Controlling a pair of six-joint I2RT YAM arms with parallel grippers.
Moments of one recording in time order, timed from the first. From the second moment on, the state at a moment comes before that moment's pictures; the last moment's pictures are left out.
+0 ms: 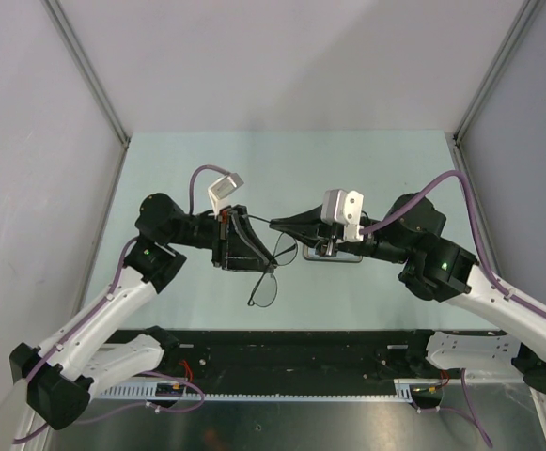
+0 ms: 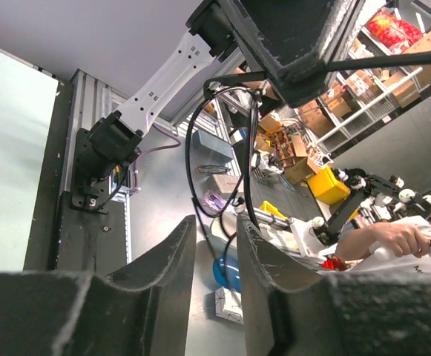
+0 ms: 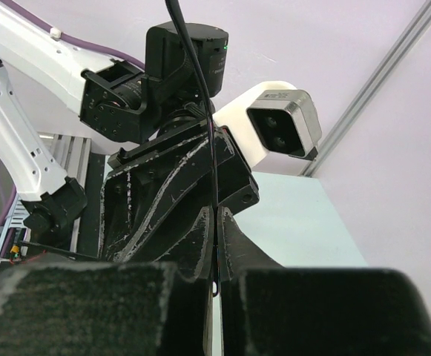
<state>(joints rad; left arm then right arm) -0.58 0.96 0.86 0.34 1.21 -0.99 1.07 1.02 1.27 -0.08 -0.32 -0.31</state>
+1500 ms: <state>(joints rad) -0.59 0.99 0.86 0.36 1.18 -1.04 1.10 1.04 1.27 -0.06 -0.26 -0.32</state>
